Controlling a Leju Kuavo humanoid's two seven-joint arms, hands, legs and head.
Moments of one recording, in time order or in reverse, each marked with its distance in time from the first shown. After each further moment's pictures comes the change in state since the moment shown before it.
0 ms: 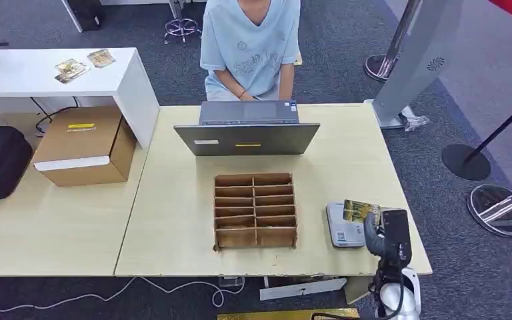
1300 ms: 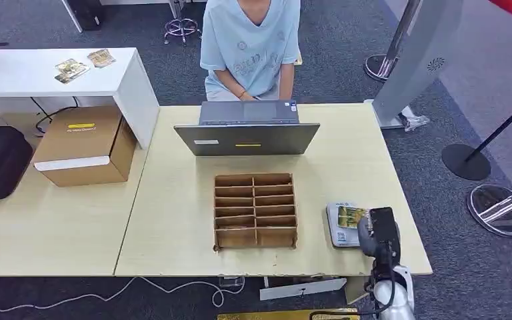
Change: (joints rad) left arm -0.002 0.006 0.000 0.000 0.001 0.000 0.003; right arm -0.049 0.006 -0.005 0.114 0.082 0.005 0.040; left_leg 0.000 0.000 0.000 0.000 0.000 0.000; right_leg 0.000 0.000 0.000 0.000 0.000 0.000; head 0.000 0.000
